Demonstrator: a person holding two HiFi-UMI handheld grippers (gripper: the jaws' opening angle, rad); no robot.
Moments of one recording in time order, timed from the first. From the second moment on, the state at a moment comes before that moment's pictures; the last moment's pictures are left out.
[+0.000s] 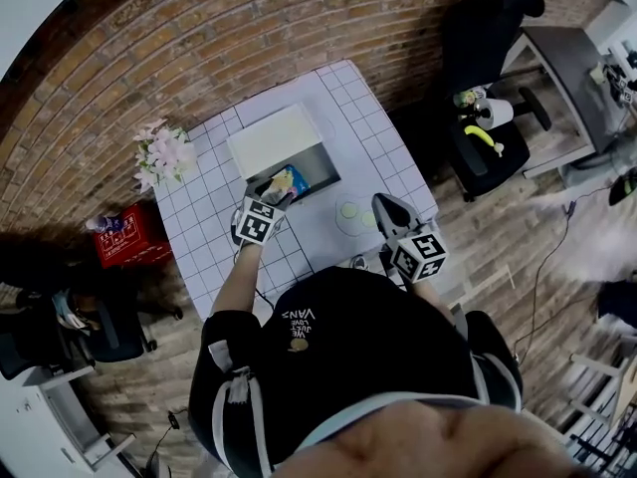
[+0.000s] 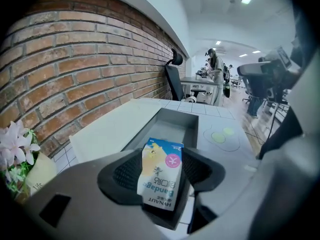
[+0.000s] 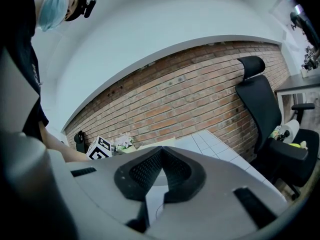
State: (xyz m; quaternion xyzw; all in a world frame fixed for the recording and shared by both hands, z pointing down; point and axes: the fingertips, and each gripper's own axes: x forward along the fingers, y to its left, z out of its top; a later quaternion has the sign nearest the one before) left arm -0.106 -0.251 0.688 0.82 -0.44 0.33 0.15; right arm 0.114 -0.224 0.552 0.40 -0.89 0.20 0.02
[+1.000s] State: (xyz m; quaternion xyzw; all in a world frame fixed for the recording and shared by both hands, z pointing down) left arm -0.079 -0.217 0.595 0.77 -0.60 0.18 0.11; right arm 0.117 -0.239 0.544 0.25 -0.95 0.17 0.05
